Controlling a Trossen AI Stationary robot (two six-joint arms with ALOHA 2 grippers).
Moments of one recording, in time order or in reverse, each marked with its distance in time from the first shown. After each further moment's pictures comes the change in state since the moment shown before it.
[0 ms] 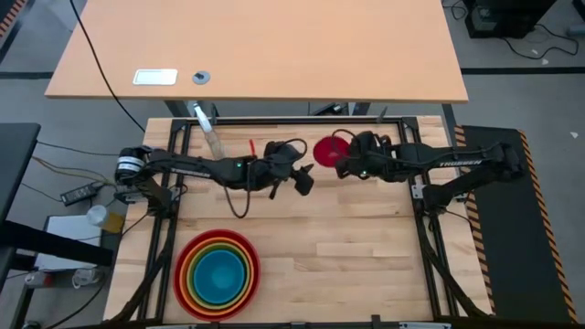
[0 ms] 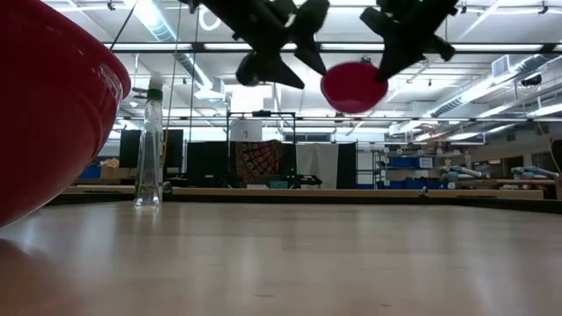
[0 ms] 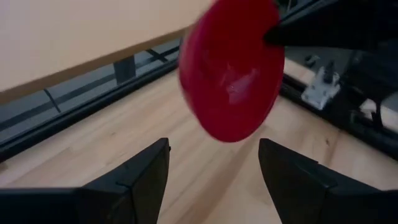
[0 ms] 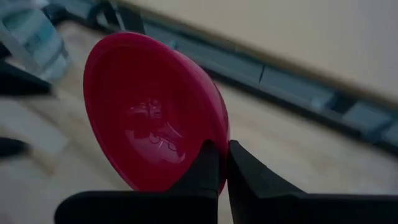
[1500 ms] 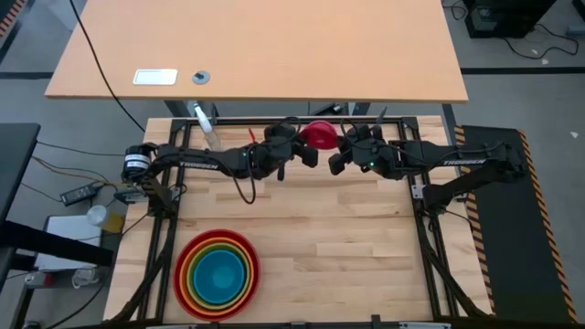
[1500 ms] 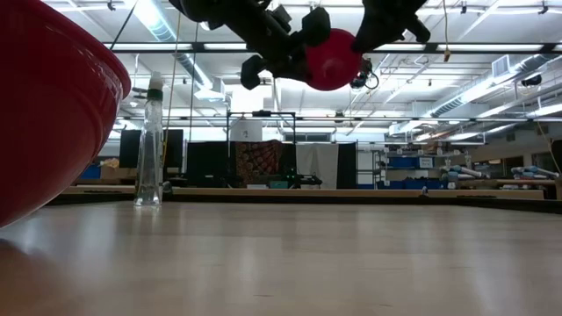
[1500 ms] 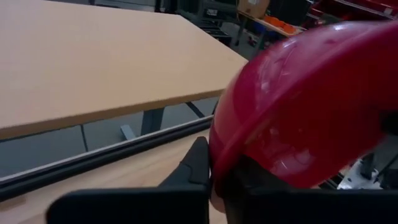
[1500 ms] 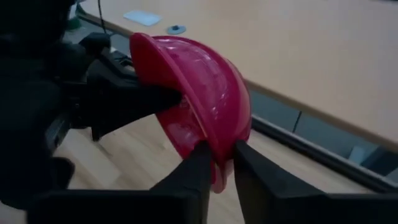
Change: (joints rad) left arm 0.073 0.052 0.028 0.223 -0.112 -0.043; right arm 0.004 -0.002 0.048 0.271 -0.023 -0.255
